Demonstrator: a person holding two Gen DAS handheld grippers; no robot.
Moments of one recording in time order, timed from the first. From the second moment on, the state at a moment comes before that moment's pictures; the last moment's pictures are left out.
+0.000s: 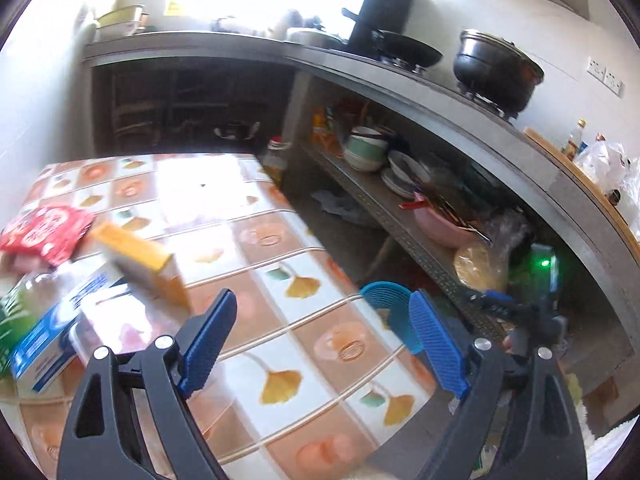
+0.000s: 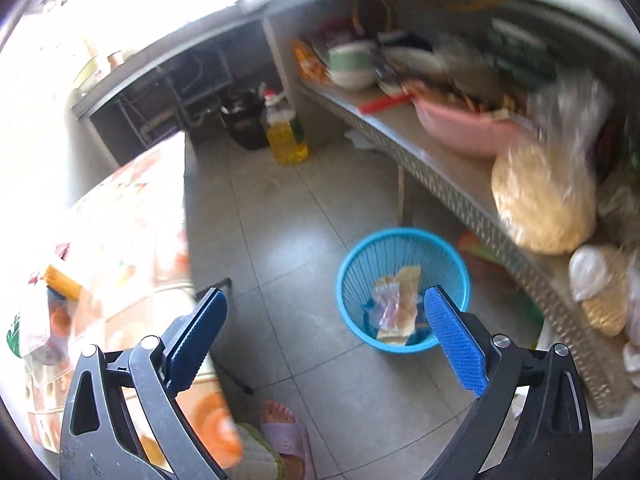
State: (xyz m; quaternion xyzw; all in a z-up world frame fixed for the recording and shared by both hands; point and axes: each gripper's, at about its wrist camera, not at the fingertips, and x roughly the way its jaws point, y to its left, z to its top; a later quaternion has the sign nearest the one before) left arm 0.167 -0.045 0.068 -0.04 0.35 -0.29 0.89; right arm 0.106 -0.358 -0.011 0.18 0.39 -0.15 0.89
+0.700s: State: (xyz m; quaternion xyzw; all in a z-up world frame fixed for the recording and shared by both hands) left arm 0.123 0.082 0.030 -0.08 0.35 -0.18 0.91; right arm 0.133 -0.199 0.062 0.02 0.36 -0.06 0.93
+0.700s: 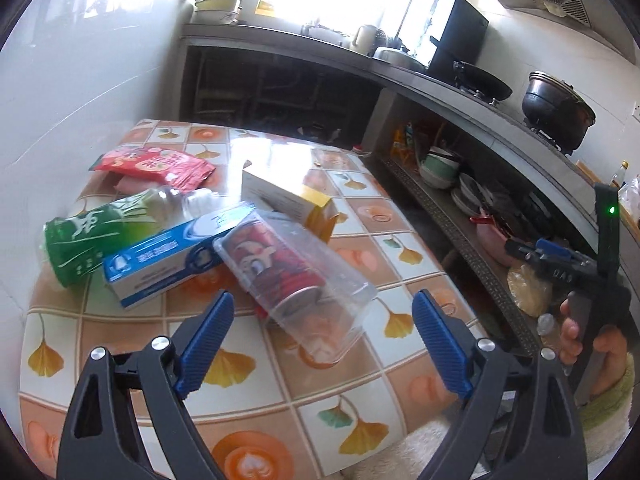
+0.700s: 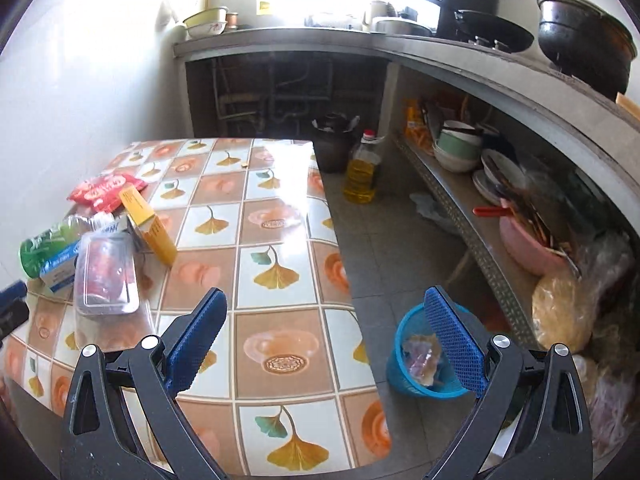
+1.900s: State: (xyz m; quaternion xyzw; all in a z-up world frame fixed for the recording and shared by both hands) left arm 0.112 0.097 -0.034 -0.07 0.42 -0.17 0.89; right arm 0.254 0.004 0.009 0.02 0.54 0.29 0.79
